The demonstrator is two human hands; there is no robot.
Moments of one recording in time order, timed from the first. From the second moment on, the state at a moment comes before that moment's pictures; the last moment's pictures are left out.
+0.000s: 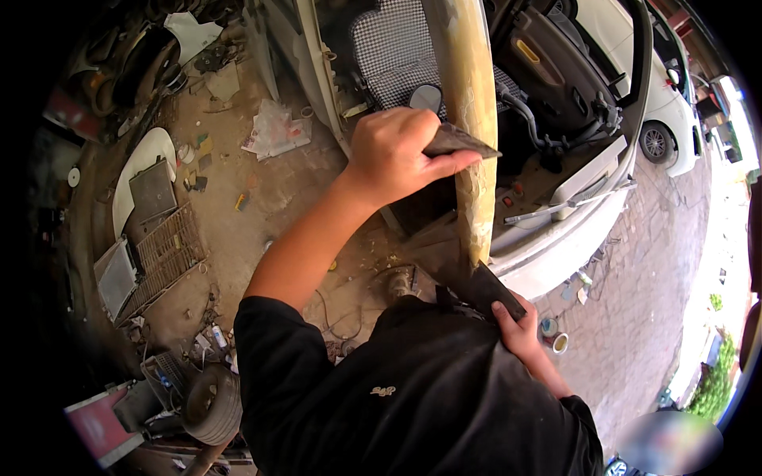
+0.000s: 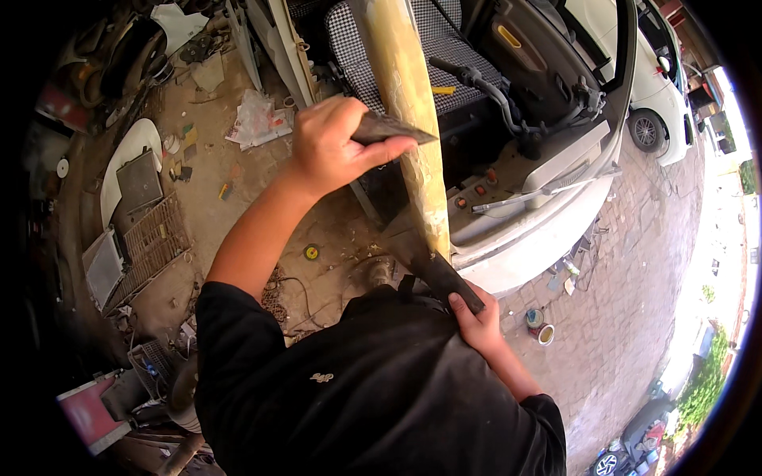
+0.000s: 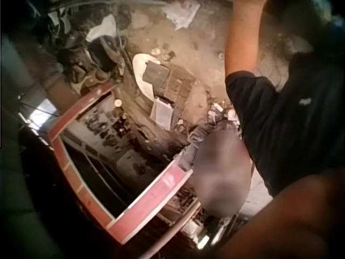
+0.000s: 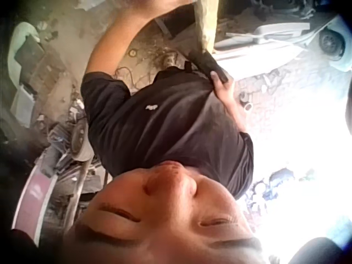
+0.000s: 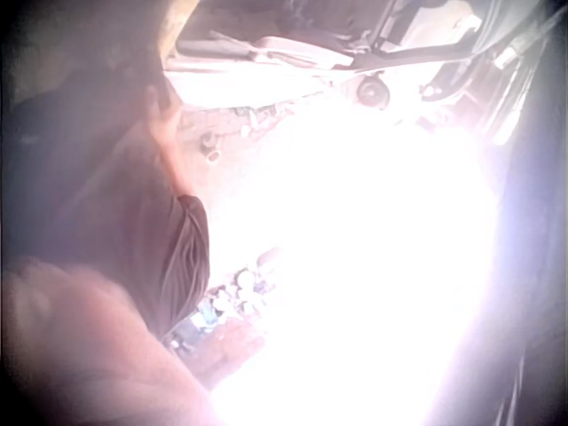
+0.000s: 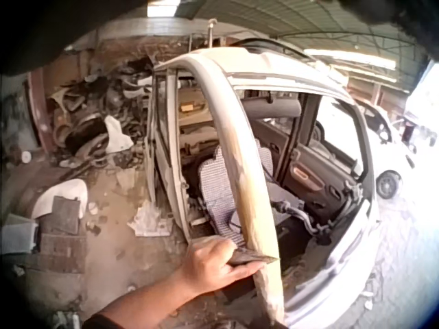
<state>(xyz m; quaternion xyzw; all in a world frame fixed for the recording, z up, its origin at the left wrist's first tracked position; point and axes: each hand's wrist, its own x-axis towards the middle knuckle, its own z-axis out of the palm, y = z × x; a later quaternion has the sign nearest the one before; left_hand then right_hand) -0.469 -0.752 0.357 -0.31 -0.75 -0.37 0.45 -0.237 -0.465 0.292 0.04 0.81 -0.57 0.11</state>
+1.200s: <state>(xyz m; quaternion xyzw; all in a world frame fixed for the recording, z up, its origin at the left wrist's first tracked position) -0.429 -0.735 0.358 -0.22 -0.85 -0.35 0.32 -0.258 -0.429 0.285 -0.03 0.78 -0.61 0.17</state>
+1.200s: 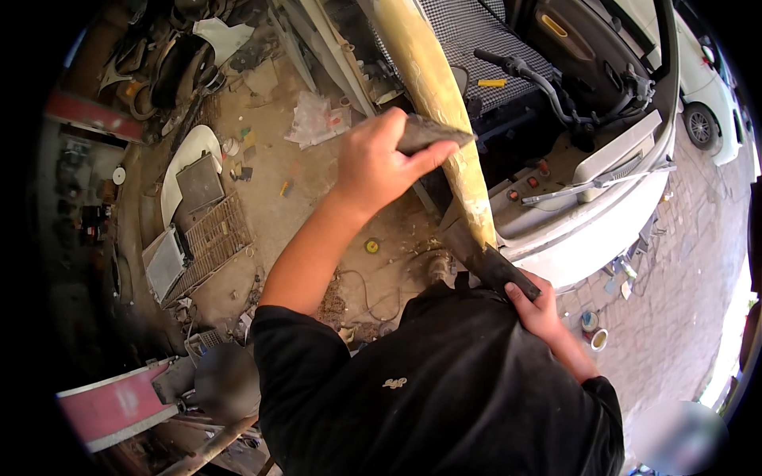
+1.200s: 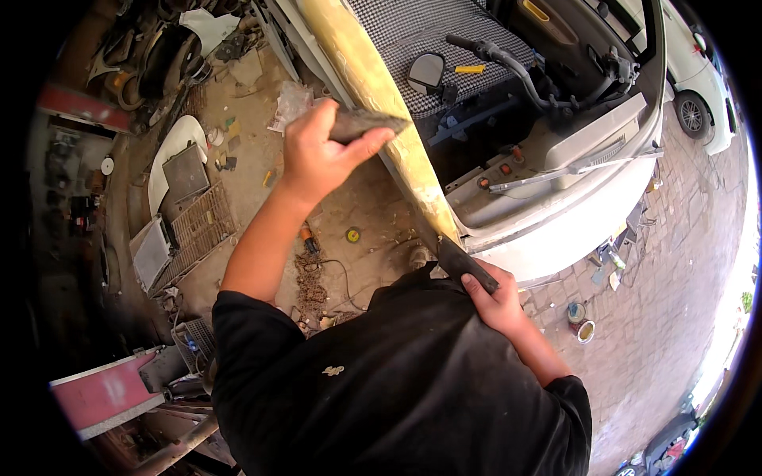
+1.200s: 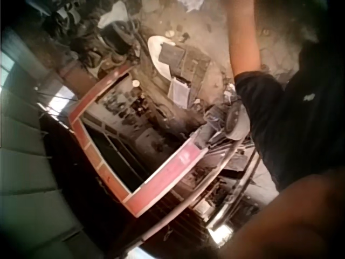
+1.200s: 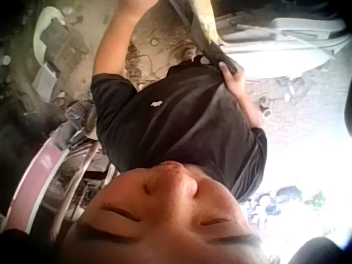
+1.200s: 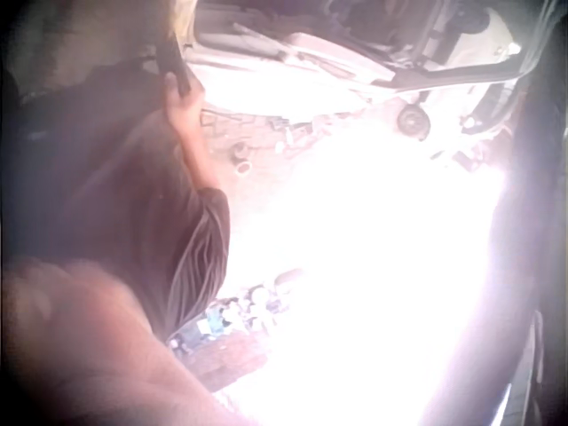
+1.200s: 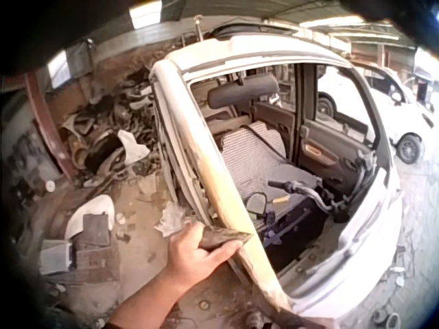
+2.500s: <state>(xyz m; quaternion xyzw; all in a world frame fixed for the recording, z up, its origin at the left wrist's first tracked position) -0.415 -0.736 0.364 -0.27 -0.85 -0.19 0.40 -0.261 -0.435 0.270 -0.04 0.74 -0.65 0.19</state>
